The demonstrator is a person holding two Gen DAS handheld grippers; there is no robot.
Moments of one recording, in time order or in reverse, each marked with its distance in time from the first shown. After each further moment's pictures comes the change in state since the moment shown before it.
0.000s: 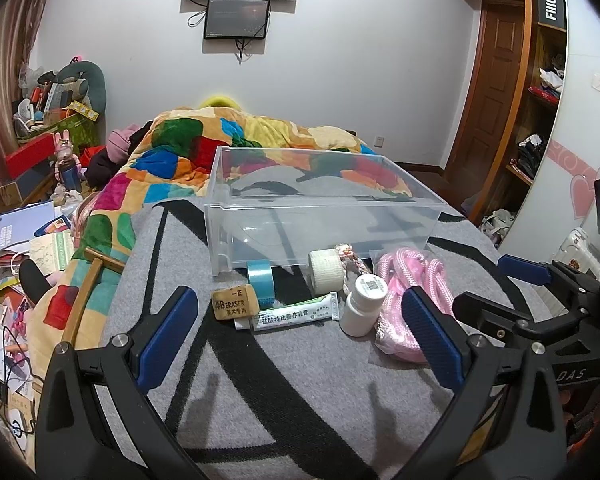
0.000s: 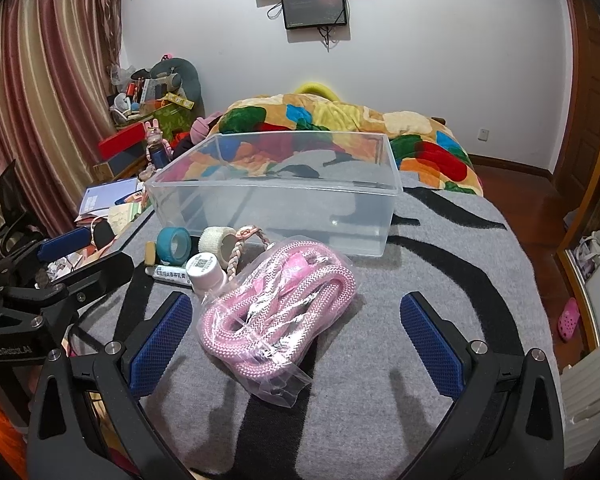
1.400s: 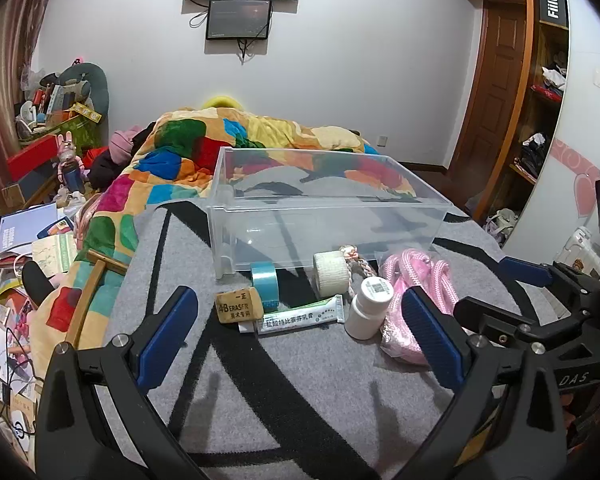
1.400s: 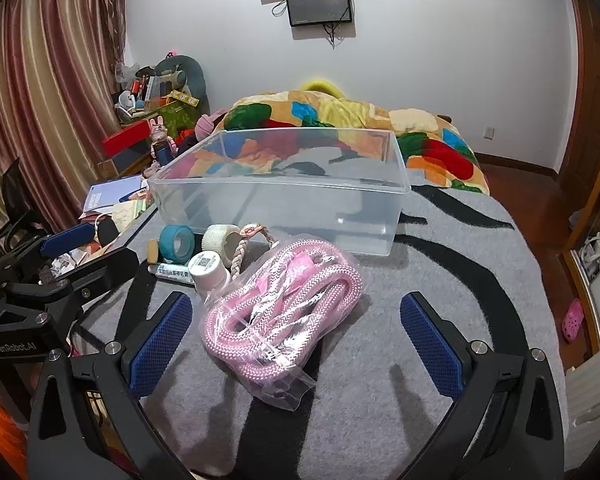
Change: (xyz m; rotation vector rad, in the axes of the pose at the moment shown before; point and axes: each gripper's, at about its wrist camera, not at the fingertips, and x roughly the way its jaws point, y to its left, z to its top) left arm 0.002 0.004 -0.002 0.004 -0.001 0.007; right arm 0.005 0.002 0.001 -0.004 0.015 0.017
